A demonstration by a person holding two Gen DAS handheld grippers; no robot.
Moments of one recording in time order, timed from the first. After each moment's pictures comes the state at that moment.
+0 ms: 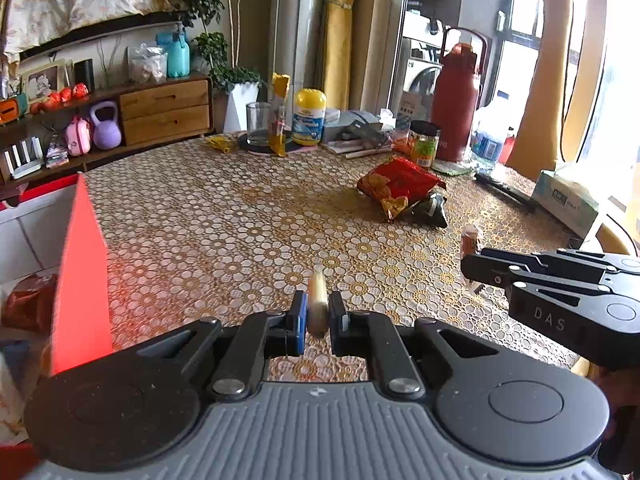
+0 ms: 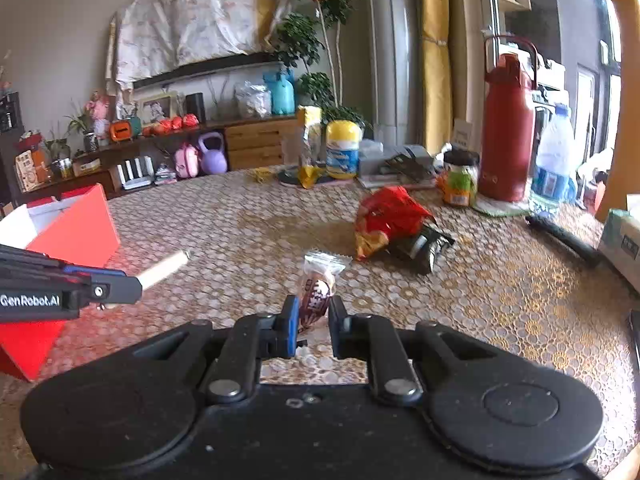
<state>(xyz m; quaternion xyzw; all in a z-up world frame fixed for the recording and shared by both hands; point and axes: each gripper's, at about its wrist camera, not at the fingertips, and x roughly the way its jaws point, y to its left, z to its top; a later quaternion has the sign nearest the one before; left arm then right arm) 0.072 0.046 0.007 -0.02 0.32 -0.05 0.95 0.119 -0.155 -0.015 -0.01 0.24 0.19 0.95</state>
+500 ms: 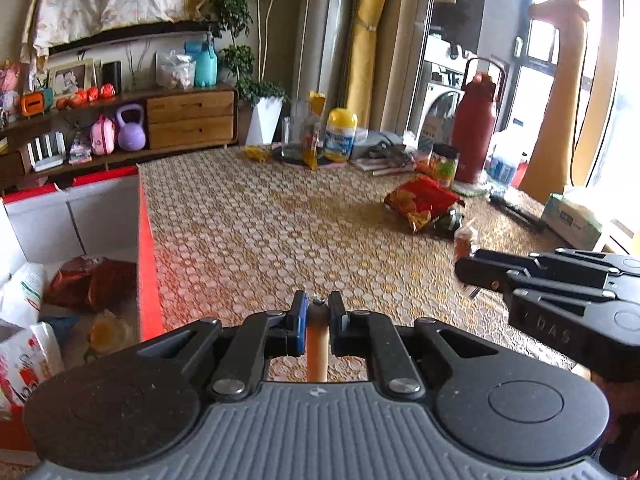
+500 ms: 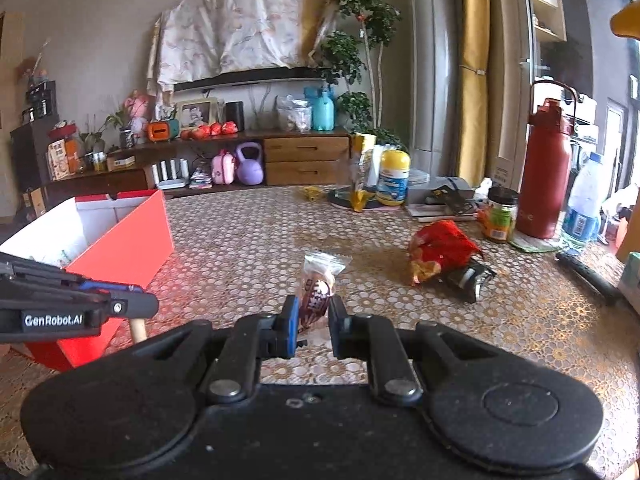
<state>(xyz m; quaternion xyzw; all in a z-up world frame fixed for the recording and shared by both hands) 0.035 0.083 0.017 -0.04 0.29 -0.03 0.96 0.086 -0.114 0.004 -0.05 0.22 0.24 0.95</state>
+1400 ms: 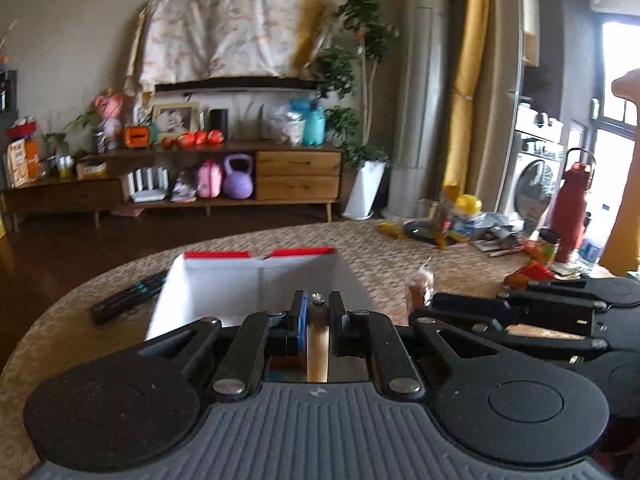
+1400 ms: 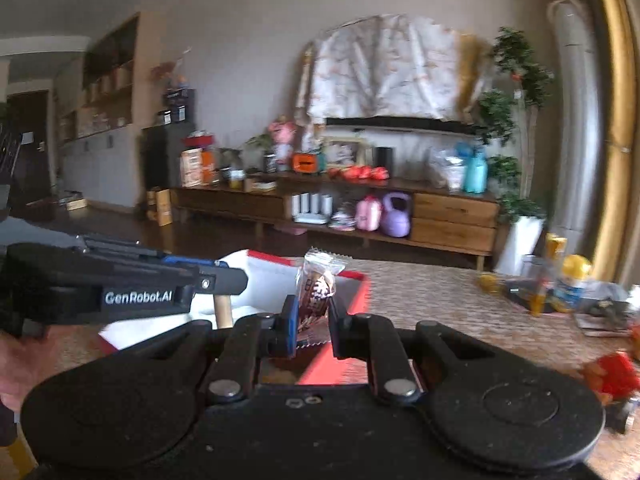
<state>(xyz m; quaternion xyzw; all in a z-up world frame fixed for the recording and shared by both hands) -0.026 0.216 0.075 -0.06 0.22 0.11 0.97 0.059 0.045 0.068 -0.08 0.15 0.44 0.88</state>
